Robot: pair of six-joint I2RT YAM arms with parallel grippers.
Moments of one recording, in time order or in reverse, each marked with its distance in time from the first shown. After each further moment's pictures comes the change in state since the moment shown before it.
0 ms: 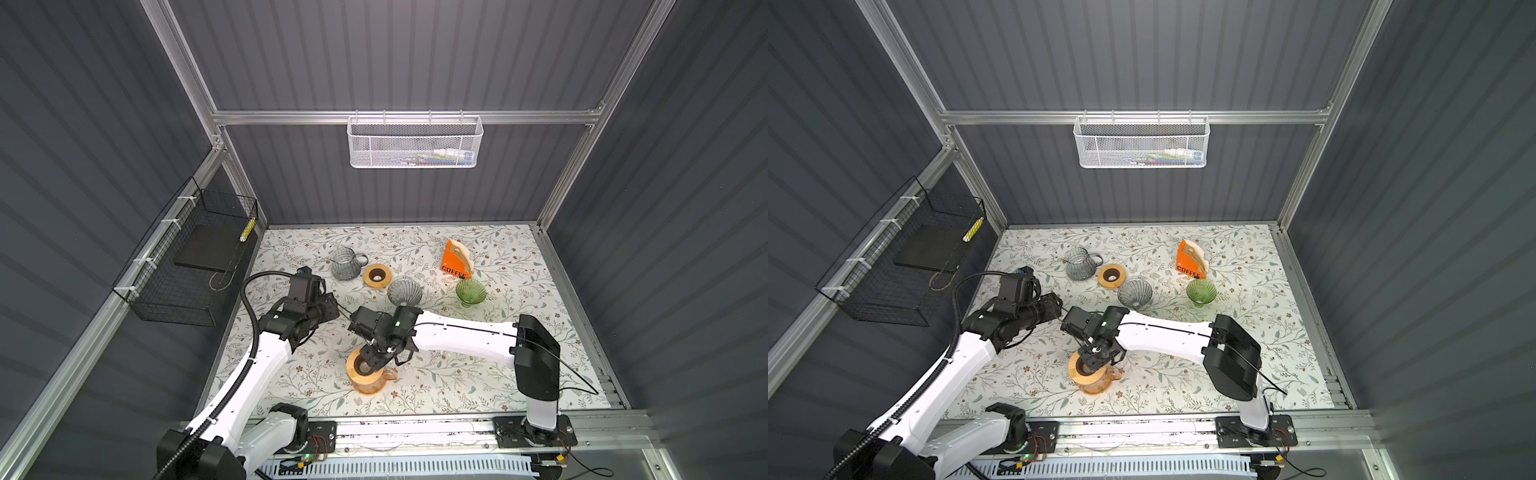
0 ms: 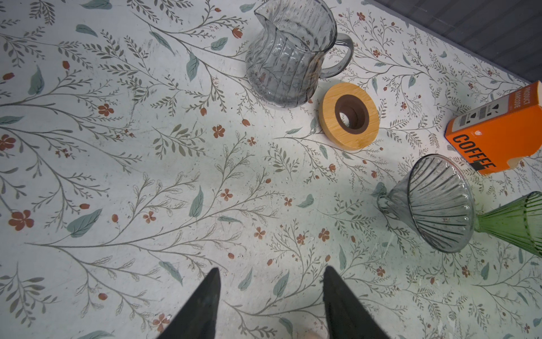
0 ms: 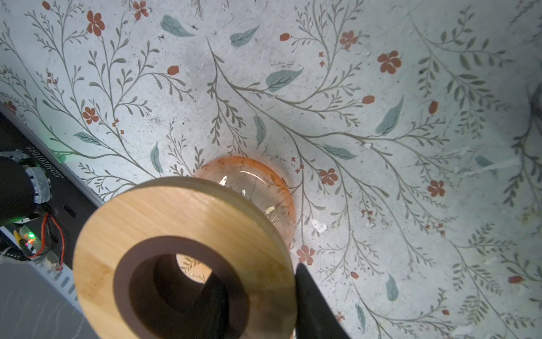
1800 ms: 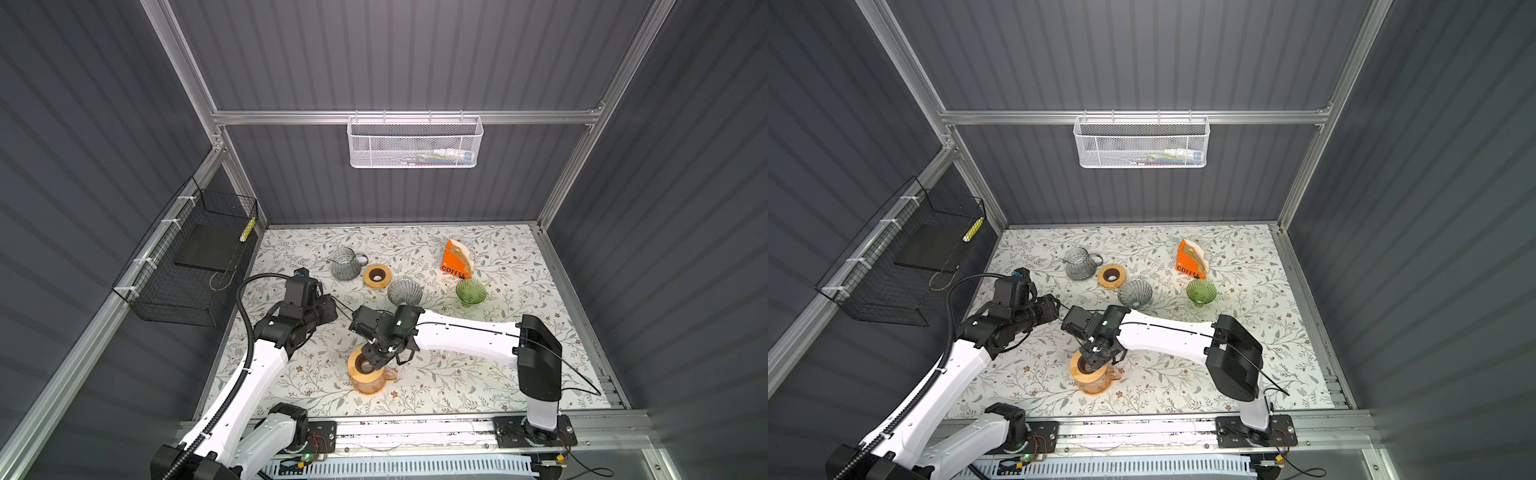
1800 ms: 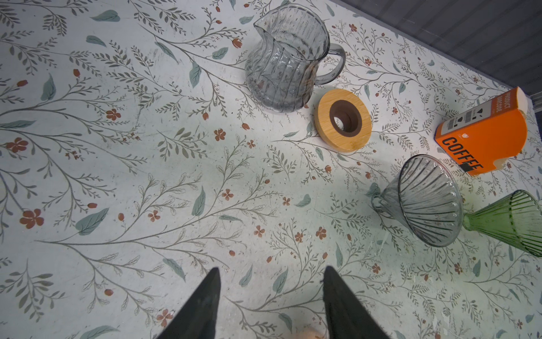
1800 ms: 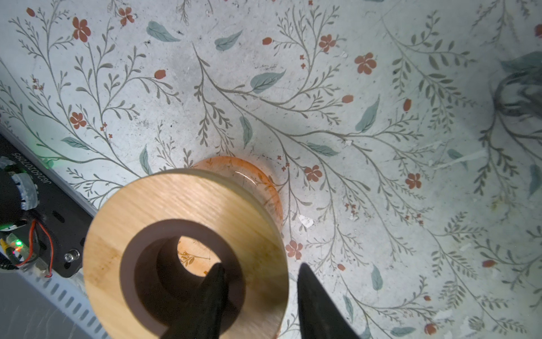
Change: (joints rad) left arm 0.000 -0.062 -0.011 -0.014 -0.004 0.003; right arm 0.000 -0.014 0.000 -0.026 0.045 0.014
